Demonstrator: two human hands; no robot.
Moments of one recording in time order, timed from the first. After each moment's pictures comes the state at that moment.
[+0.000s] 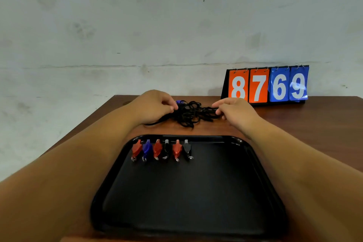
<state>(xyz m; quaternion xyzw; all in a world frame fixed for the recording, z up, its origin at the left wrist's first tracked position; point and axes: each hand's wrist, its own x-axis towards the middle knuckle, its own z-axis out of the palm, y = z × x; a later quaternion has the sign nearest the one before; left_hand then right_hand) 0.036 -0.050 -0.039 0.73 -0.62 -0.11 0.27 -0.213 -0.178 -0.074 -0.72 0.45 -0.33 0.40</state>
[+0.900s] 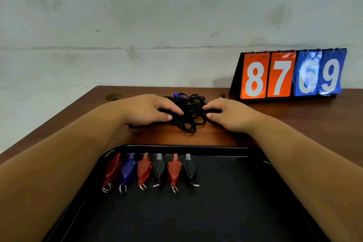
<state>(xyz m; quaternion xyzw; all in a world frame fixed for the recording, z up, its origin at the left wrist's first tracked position) 0.110 -0.143 -0.095 0.66 -0.71 -0.20 0.13 -0.157 -0.268 -0.117 -0.90 0.37 -0.12 0.20</state>
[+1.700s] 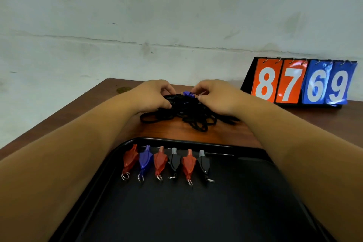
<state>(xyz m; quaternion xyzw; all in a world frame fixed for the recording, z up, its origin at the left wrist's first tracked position) 0.125 -0.140 -0.094 0.74 -0.57 -0.17 0.30 -0.095 -0.244 -0.073 -0.90 0.34 -0.15 0.22</state>
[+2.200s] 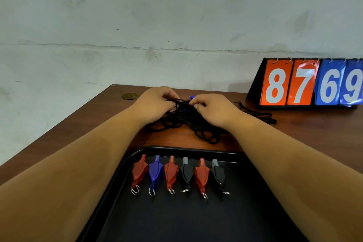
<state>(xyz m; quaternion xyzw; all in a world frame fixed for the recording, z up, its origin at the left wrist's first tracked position) 0.134 -0.143 -0.116 0.72 -0.54 -0.15 0.41 -0.059 -0.258 -0.120 -0.91 0.32 -0.19 0.20</state>
